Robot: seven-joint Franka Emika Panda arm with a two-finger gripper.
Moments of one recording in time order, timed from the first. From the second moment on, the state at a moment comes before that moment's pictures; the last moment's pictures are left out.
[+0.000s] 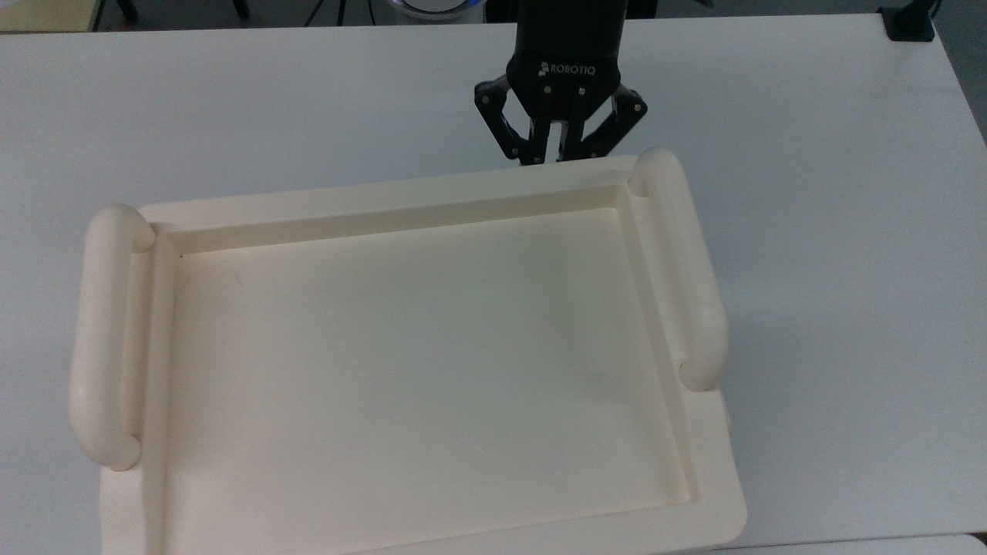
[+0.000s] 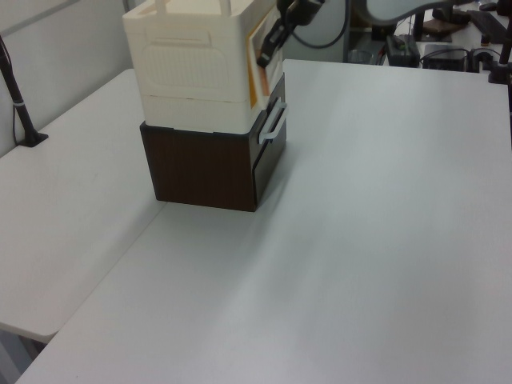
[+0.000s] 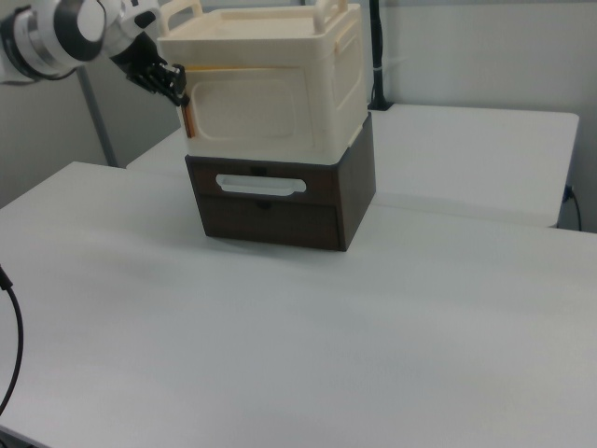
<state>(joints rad) 0.28 0.27 -0.02 -1.36 -0.23 2.16 0.31</state>
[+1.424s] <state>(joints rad) 0.12 0.00 -0.04 -1.36 -0.09 1.62 -0.03</state>
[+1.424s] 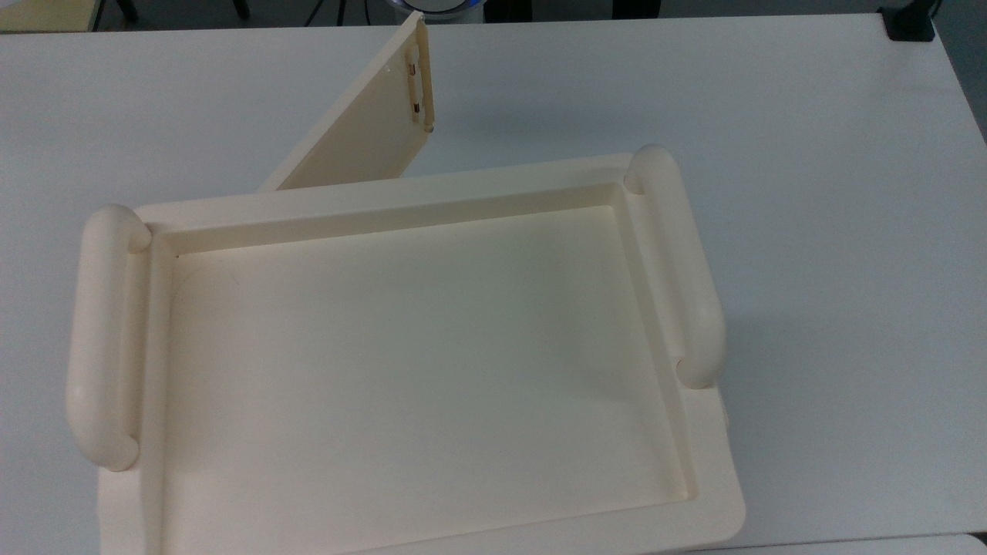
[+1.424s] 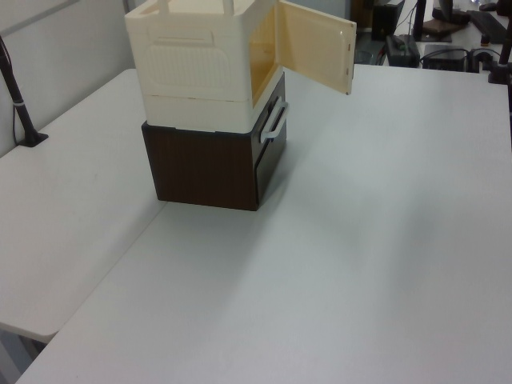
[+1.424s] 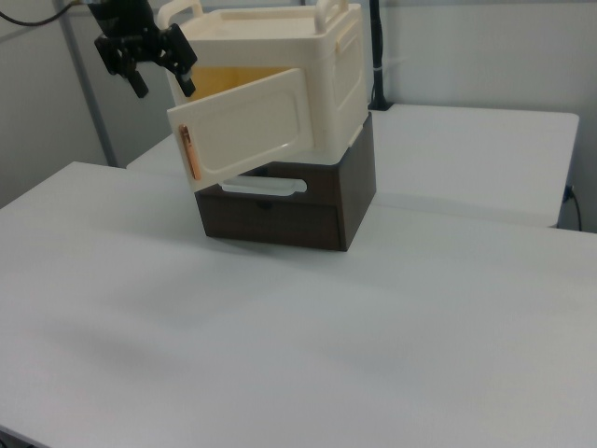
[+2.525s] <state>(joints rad) 0.10 0.11 -0.05 -1.38 0.00 1.68 -0.09</state>
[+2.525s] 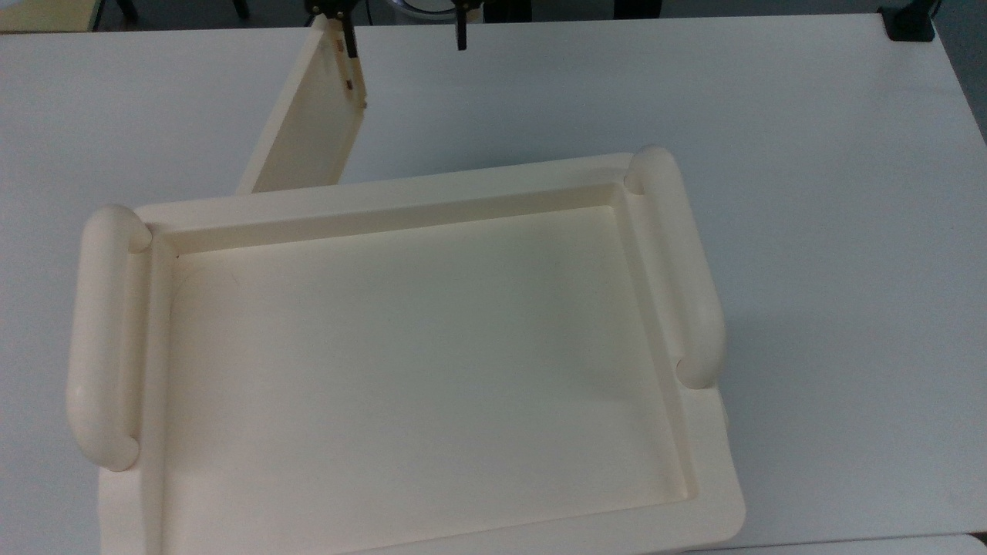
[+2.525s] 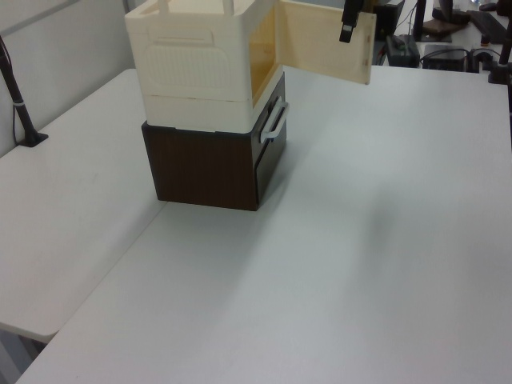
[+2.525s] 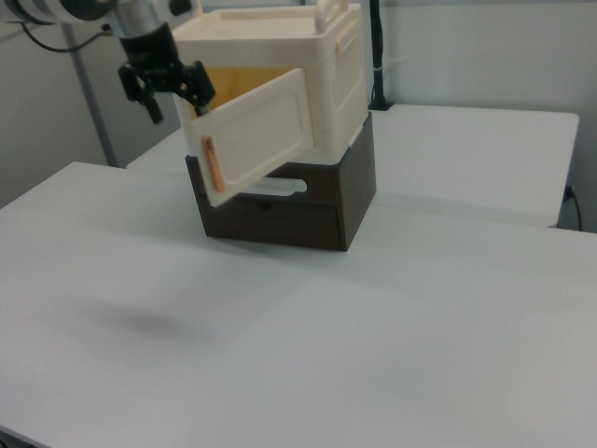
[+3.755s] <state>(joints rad) 0.05 0.11 -0.05 -1.53 -0.06 1.62 -0.09</state>
